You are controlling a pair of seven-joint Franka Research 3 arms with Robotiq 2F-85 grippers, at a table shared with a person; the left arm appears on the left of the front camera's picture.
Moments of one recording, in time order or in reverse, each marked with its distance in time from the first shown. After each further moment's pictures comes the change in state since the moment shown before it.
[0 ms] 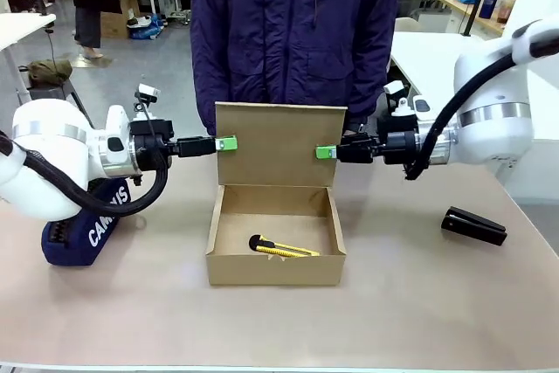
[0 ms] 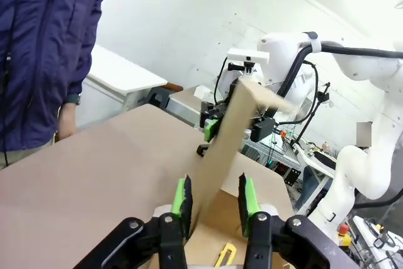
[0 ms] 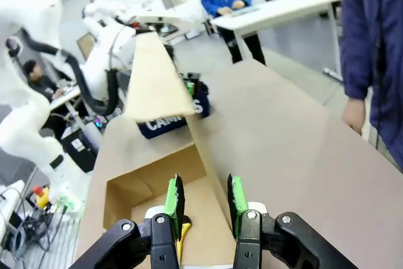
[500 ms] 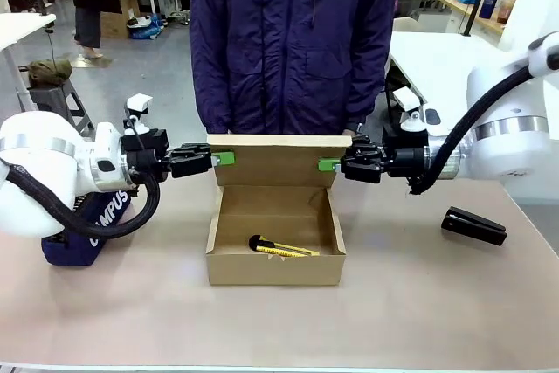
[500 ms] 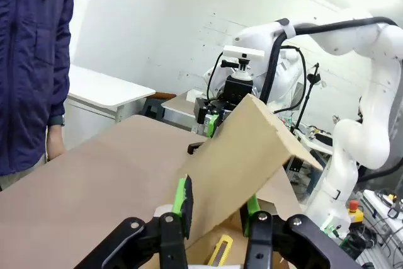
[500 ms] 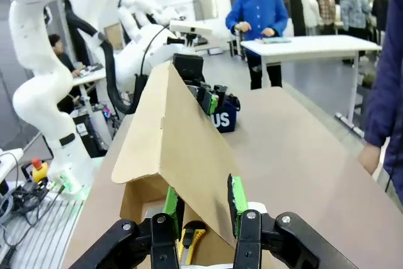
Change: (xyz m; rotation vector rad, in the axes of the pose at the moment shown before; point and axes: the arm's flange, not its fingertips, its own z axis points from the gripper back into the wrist) left arm -0.019 -0.030 0.006 -0.051 -0.009 -0.162; right arm -0.016 0.031 0.003 0.083 -0.068 0.211
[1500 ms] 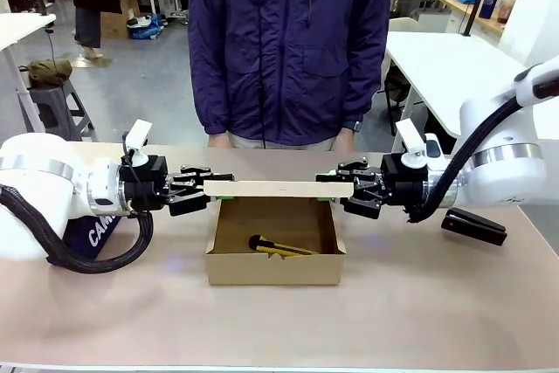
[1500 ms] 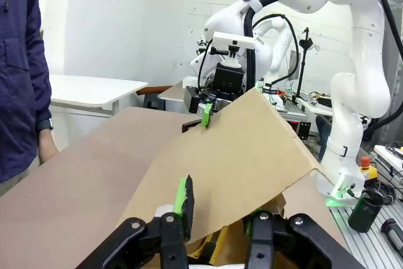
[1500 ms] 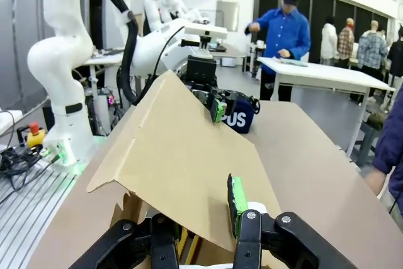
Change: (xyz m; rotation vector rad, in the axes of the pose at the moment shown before) left arm -0.037 -0.021 0.005 -0.038 0.057 -0.162; right arm -0.044 0.019 -0.005 0.055 -0.038 0.182
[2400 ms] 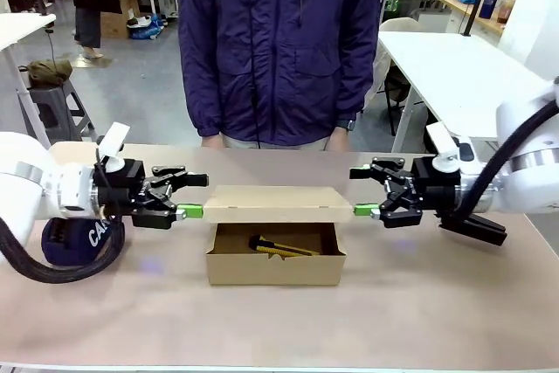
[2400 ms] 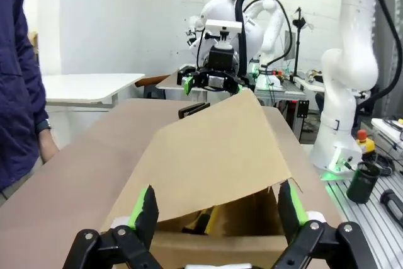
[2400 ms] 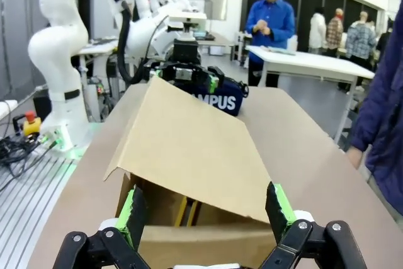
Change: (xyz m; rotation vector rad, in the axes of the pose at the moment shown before) left arm 0.006 -0.015 0.039 -0.016 0.066 -0.076; right arm 0.003 0.016 0.056 -0.065 0.049 0.007
